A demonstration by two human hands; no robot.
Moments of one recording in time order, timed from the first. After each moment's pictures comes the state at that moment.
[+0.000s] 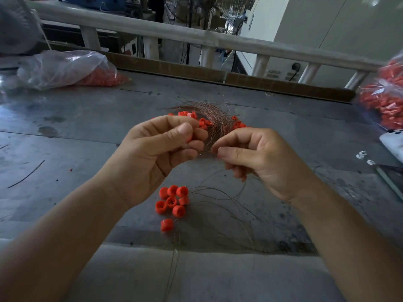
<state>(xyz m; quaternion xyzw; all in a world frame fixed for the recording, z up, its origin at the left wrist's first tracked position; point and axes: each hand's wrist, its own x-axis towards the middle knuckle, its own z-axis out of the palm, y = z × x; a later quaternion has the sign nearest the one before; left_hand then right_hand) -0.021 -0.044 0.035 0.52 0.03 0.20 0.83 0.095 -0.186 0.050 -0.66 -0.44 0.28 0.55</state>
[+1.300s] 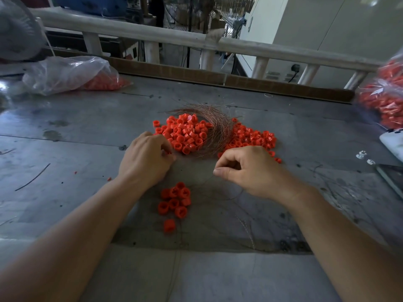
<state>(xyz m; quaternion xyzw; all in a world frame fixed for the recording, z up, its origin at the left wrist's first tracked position) 0.009 -0.006 -0.009 0.90 0.30 0.22 0.21 0.112 -0.180 0.025 -0.82 -0.50 0.08 0.24</state>
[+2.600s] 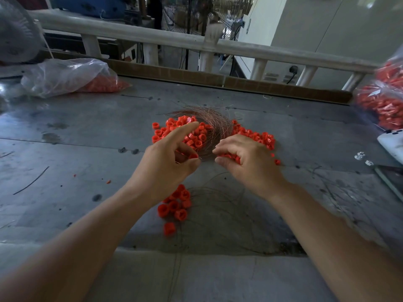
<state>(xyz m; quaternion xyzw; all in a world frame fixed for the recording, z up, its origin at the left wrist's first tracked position) -0.005 -0.043 0.009 0.84 0.14 0.25 0.45 0.118 -0.171 0.014 -0.78 -0.55 -0.10 0.29</state>
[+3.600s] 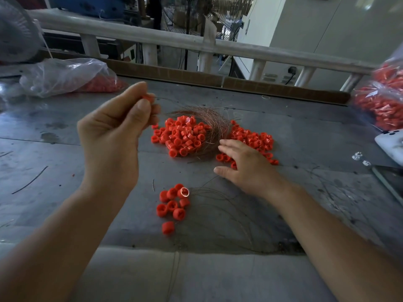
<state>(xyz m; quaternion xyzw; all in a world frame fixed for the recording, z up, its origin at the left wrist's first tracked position) -0.023 -0.030 0.036 0.57 0.05 0.51 0.64 0.136 -0.173 -0.003 -0.84 -0.50 -0.02 0.20</state>
